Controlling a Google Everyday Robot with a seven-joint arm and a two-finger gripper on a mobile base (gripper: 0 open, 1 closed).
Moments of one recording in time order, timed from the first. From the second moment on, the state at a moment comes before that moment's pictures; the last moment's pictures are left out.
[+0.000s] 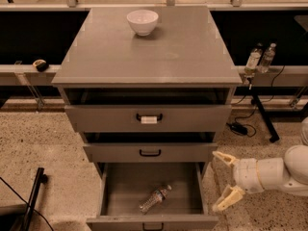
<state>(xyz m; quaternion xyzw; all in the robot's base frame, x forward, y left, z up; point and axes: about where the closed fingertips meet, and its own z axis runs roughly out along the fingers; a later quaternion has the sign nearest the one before) 0.447 -0.201 0.584 -0.58 0.69 0.24 0.37</state>
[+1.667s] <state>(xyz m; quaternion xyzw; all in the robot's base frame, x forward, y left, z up) 0.498 -0.084 0.444 -0.58 0.62 0.34 0.42</state>
